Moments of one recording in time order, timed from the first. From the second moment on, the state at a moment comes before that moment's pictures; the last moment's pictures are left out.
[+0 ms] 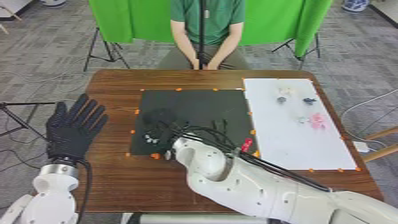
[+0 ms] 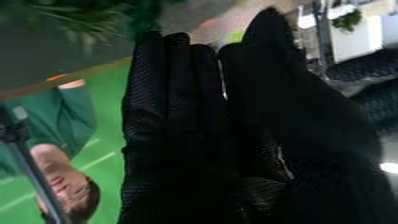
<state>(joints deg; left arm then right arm) 119.8 -54.7 -94.3 -118.2 7.4 12.0 17.4 -52.8 -73.7 14.3 -84.8 -124.9 13.7 25.9</state>
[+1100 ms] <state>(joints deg) 124.0 -57.0 -97.8 -120.2 7.6 10.9 18.7 -75.6 -62.6 53.2 -111.1 -83.6 13.1 2.1</state>
